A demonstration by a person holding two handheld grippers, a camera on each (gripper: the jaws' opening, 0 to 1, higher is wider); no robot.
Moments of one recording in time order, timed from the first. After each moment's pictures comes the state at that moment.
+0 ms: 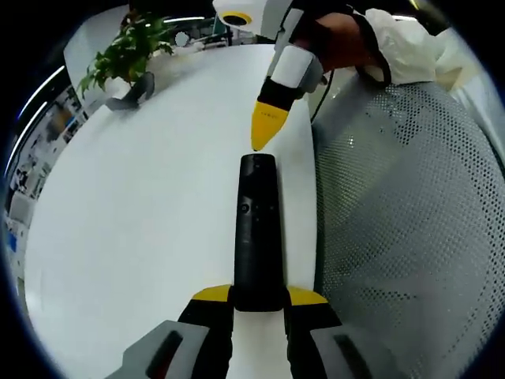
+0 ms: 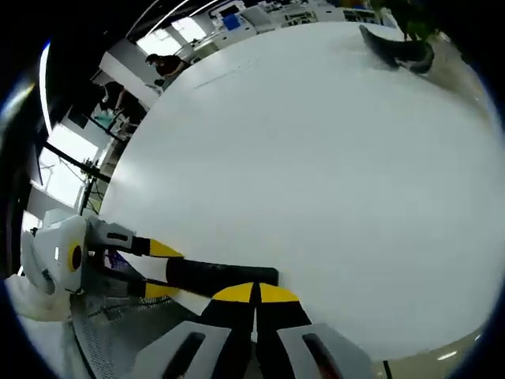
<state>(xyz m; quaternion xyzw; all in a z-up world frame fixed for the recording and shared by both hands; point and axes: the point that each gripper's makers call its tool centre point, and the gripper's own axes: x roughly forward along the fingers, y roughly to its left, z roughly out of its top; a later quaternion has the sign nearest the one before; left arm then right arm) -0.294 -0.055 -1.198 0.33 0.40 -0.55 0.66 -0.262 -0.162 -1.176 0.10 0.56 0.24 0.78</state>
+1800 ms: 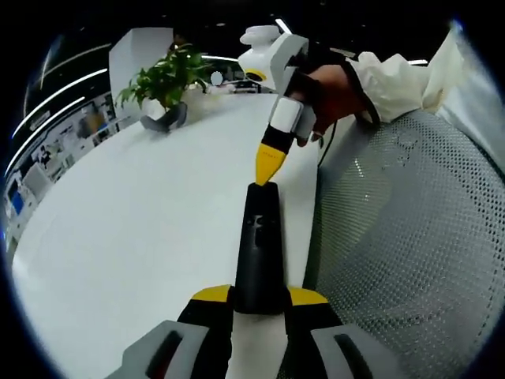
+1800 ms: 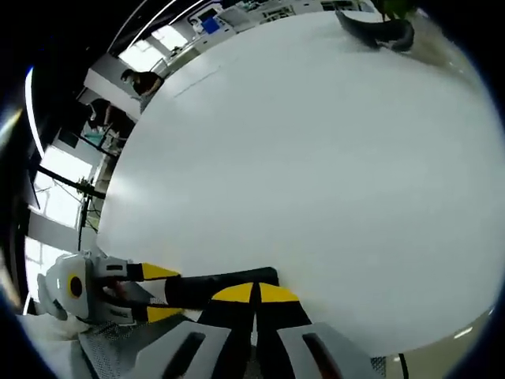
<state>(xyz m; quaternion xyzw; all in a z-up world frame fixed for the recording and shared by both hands) -0.303 -0.064 -1.194 0.22 0.31 -0.54 0.75 -0.264 -0.165 -1.184 0.16 0.58 0.20 0.78</state>
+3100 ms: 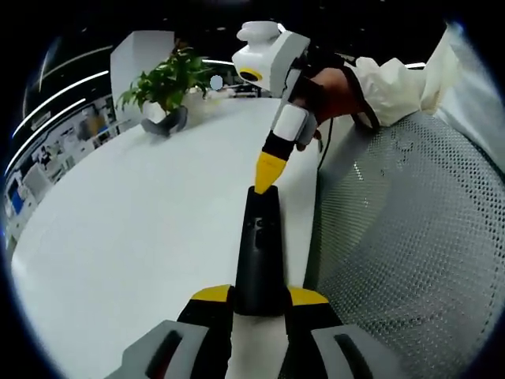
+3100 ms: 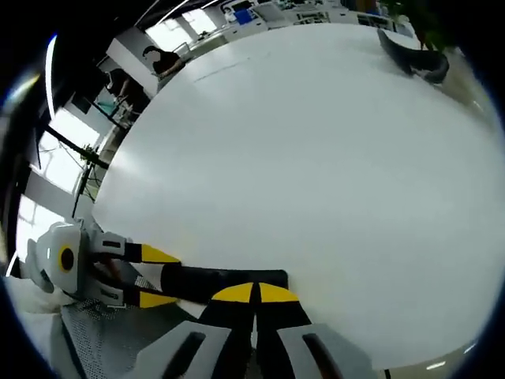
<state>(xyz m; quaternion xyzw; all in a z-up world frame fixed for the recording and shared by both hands) -0.303 -0.067 -1.193 0.21 0.30 -0.54 0.76 -0.267 -0.155 -1.185 0.08 0.57 0.25 0.78</state>
